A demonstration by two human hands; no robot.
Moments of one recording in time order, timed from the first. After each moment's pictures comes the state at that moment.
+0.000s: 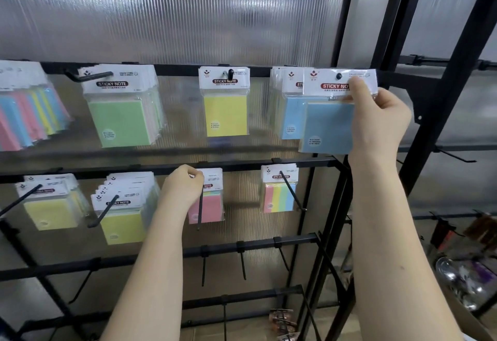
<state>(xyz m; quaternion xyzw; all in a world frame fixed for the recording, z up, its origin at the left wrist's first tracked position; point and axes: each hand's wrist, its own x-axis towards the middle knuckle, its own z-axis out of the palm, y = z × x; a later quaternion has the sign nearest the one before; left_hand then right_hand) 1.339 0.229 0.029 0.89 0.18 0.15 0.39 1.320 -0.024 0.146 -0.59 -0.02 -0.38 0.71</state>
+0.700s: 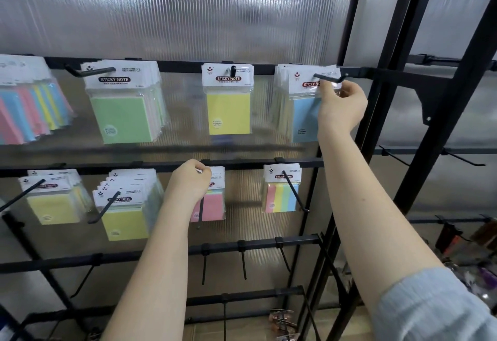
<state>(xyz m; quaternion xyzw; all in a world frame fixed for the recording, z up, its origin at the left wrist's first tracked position) 1.342 0.219 0.033 0.89 0.17 0.16 0.38 1.402 0.001 0.143 -0.62 0.06 -0.38 0.68</state>
